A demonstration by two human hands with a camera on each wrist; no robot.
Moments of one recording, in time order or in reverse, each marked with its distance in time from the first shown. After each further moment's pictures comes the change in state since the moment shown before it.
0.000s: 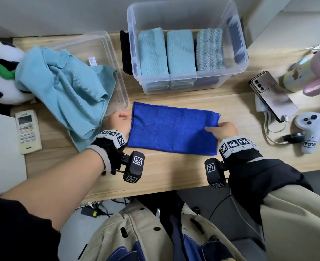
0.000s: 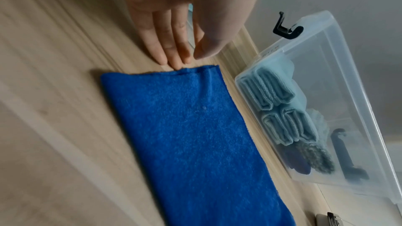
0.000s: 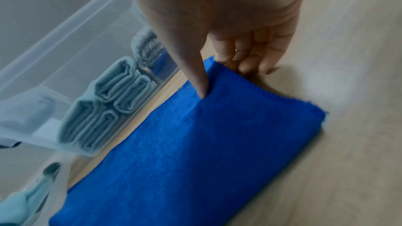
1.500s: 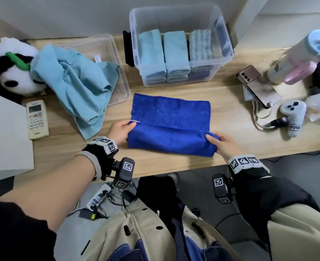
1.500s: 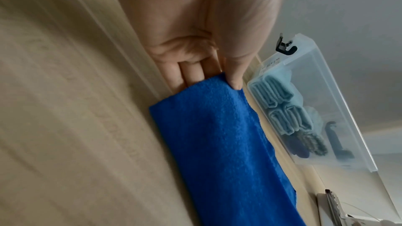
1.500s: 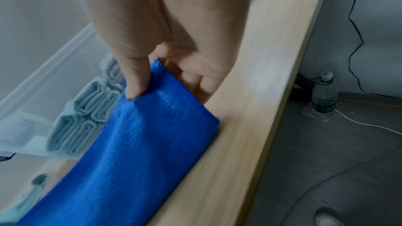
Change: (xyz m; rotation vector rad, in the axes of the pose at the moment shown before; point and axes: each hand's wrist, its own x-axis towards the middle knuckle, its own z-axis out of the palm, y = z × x) left_hand -0.069 -0.034 -0.020 -0.254 -0.409 0.057; right_hand -0.056 0.089 0.009 0.597 -0.271 -0.255
